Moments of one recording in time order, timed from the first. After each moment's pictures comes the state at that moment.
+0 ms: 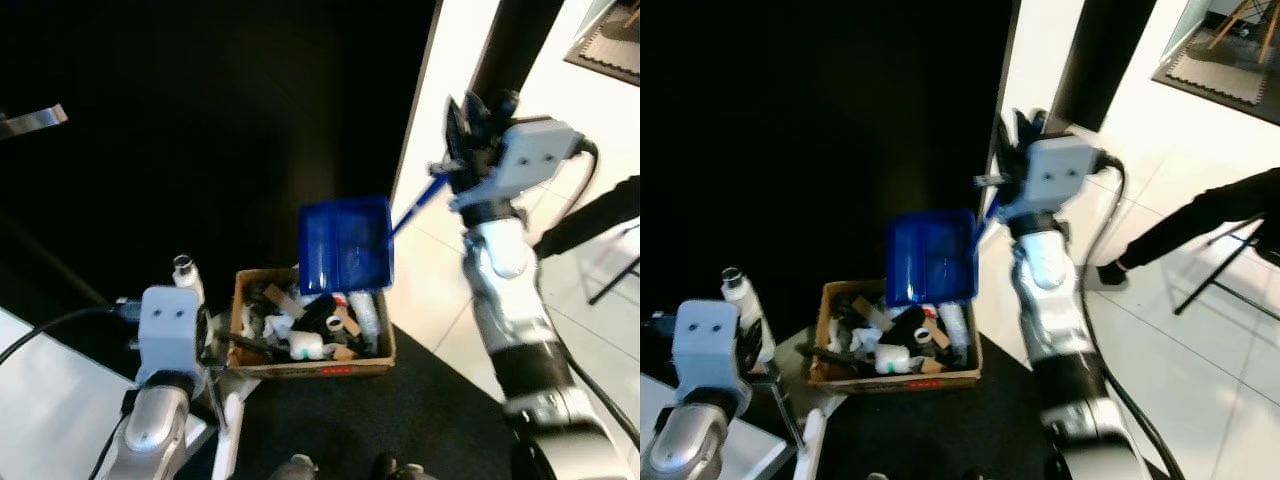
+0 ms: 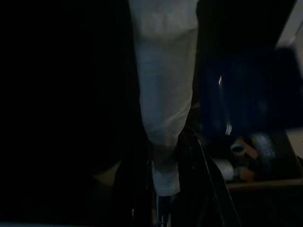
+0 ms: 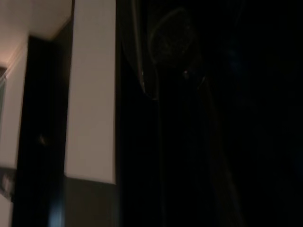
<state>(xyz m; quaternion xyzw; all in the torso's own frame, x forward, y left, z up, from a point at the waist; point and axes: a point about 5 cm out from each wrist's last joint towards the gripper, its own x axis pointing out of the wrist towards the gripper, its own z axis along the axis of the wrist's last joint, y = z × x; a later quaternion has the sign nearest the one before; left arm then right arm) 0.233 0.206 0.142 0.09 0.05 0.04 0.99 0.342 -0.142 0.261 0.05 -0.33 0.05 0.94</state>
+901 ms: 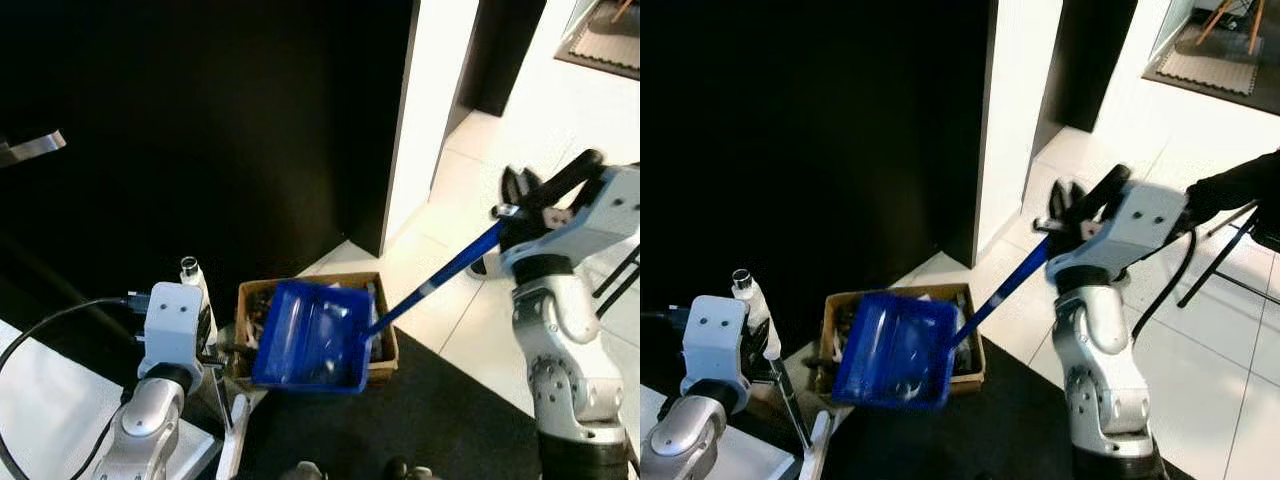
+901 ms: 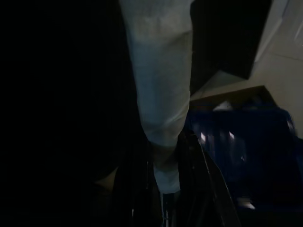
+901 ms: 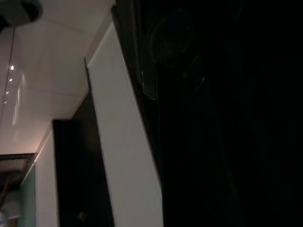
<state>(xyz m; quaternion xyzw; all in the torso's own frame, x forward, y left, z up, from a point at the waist) 0.236 0.220 0.119 0.11 0.09 0.02 0.99 0.288 -0.161 0.238 0.13 -0.19 0.02 0.97</state>
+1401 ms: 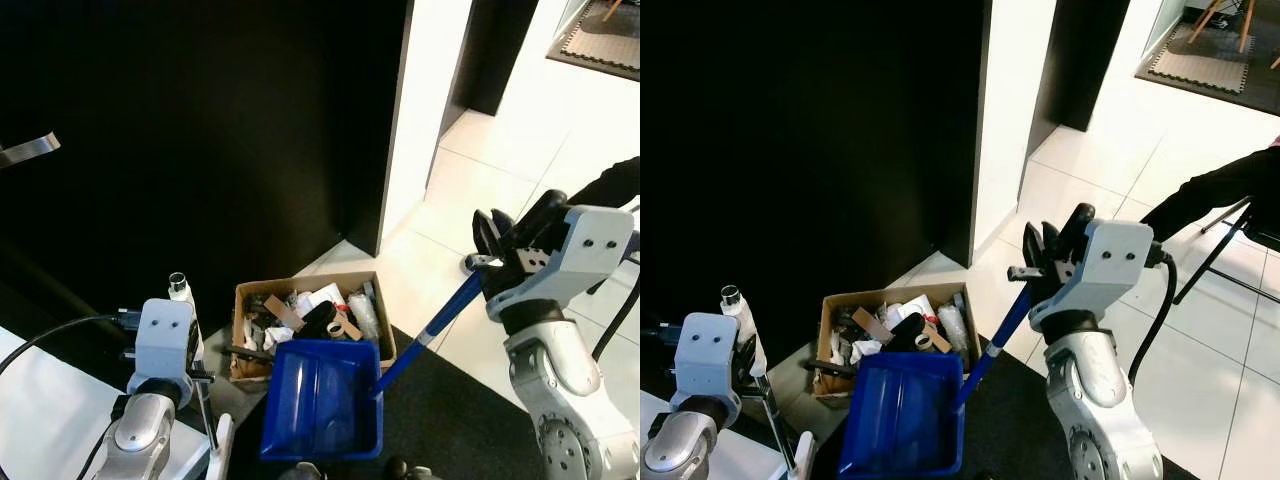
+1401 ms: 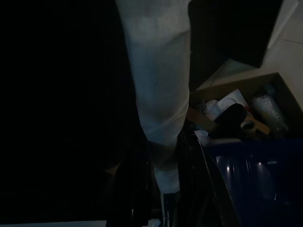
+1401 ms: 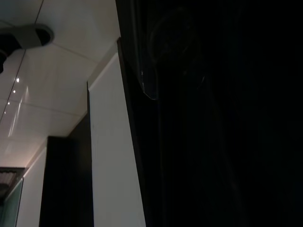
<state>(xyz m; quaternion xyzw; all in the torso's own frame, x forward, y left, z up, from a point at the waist) 0.230 0.230 0.105 0.12 0.10 0.04 0.99 0.253 -0.144 0.212 0.09 -0.13 0.05 0.99</state>
